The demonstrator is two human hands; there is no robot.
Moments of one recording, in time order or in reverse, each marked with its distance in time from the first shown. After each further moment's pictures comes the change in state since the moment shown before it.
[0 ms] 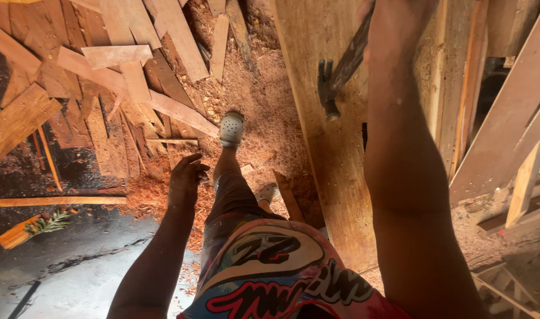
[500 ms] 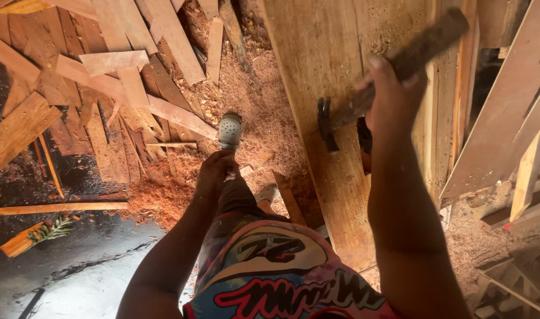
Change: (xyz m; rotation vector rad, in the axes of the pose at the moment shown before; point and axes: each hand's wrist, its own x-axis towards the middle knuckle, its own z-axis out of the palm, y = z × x) left_hand 0.022 -0.028 0.067 -0.068 -0.127 -0.119; right_hand -0.105 0.001 -0.071 0.112 0.099 0.201
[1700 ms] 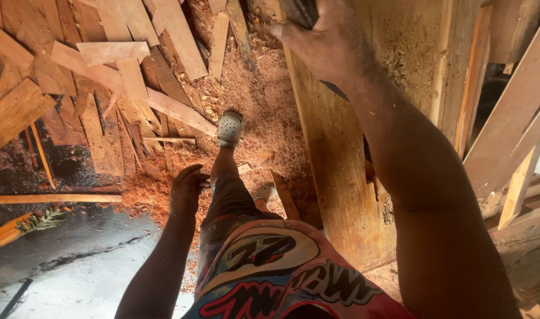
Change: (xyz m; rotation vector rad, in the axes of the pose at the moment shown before) left_hand -0.028 -0.008 -0.077 -0.066 0.159 0.025; right_hand 0.055 -0.049 0.141 -0.731 -0.664 -0.321
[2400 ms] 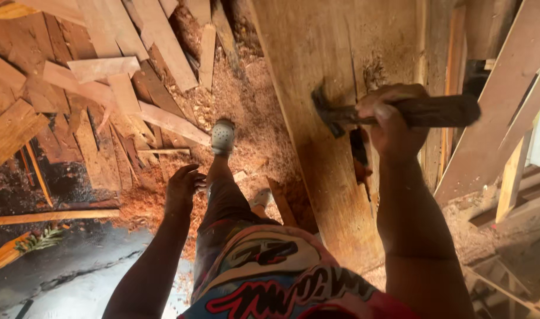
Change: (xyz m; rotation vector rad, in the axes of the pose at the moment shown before) left_hand 0.027 0.023 0.023 0.110 0.043 -0.080; right_hand -0.142 0.065 -0.039 0.811 0.499 -0.230
